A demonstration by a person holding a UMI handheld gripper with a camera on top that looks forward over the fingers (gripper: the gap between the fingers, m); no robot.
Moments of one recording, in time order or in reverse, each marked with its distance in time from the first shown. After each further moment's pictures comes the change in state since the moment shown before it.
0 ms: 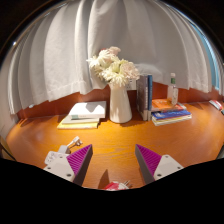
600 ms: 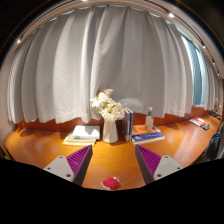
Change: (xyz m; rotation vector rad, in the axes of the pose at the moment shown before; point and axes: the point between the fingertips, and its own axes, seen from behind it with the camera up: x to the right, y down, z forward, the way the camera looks) arm -0.014 -0.105 -0.206 0.169 0.153 -0.044
